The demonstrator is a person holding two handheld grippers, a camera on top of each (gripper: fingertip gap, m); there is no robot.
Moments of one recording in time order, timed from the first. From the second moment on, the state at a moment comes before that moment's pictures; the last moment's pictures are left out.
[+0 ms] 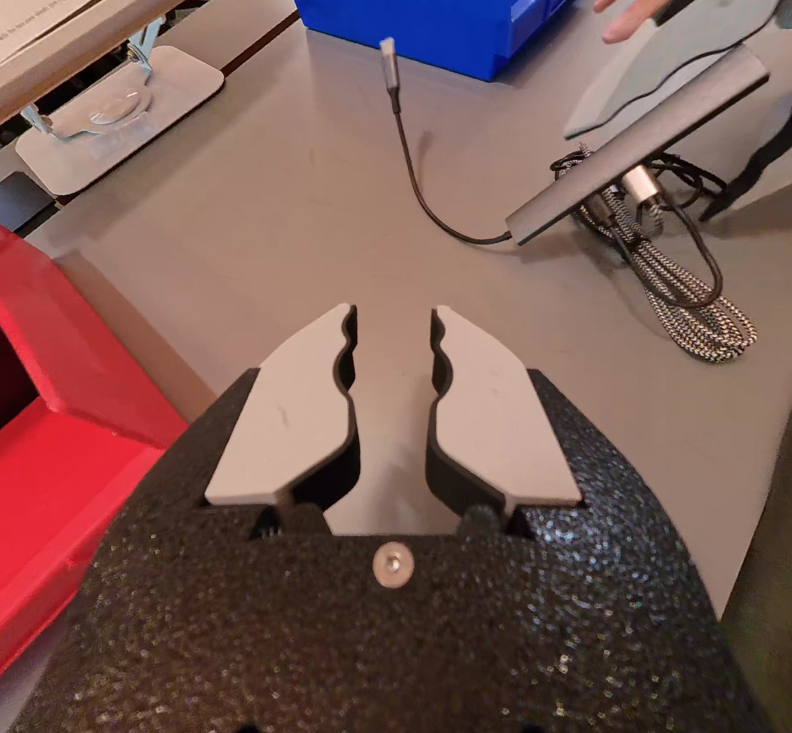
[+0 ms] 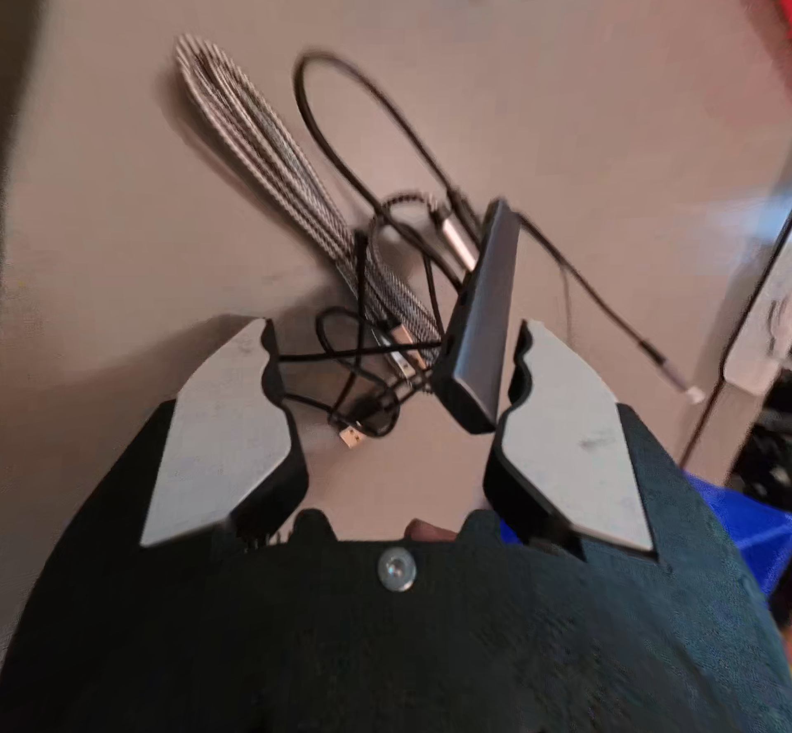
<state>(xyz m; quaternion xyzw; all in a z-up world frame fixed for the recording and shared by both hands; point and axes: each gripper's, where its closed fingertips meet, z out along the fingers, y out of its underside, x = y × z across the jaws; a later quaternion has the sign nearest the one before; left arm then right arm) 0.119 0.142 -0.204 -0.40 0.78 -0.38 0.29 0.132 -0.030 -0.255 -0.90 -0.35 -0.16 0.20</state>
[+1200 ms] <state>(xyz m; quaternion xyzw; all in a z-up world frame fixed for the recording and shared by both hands) 0.116 0.155 -0.204 -0.43 0.76 -0.42 0.26 0.136 -0.020 -0.276 -0.89 -0.46 -0.04 0.00</state>
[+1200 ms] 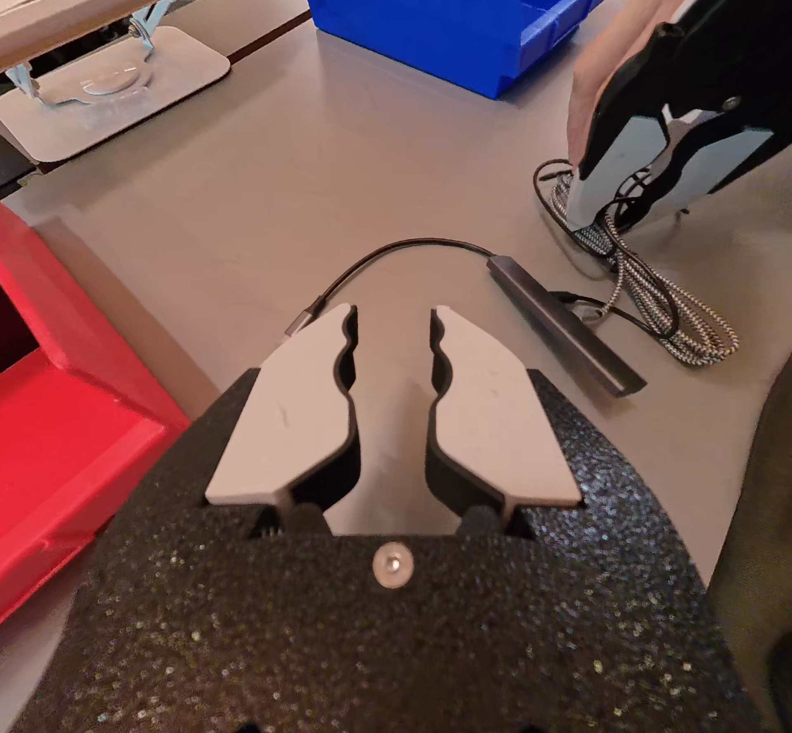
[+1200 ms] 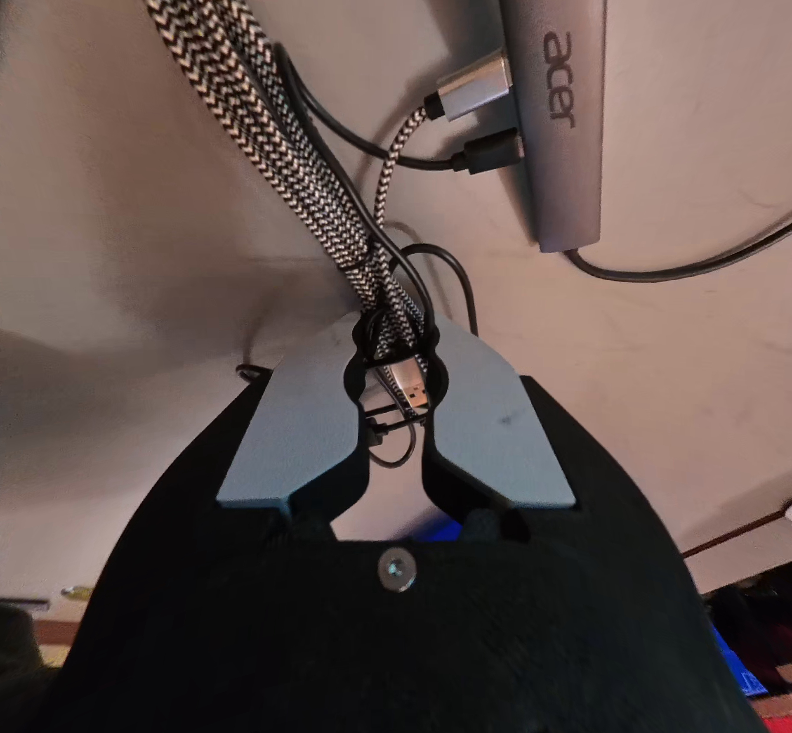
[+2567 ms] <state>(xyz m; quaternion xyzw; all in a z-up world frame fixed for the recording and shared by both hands) 0.109 0.193 -0.202 -0.49 0.69 -0.49 0.20 0.109 0.066 -0.278 -0.82 -0.58 -0.03 -0.01</state>
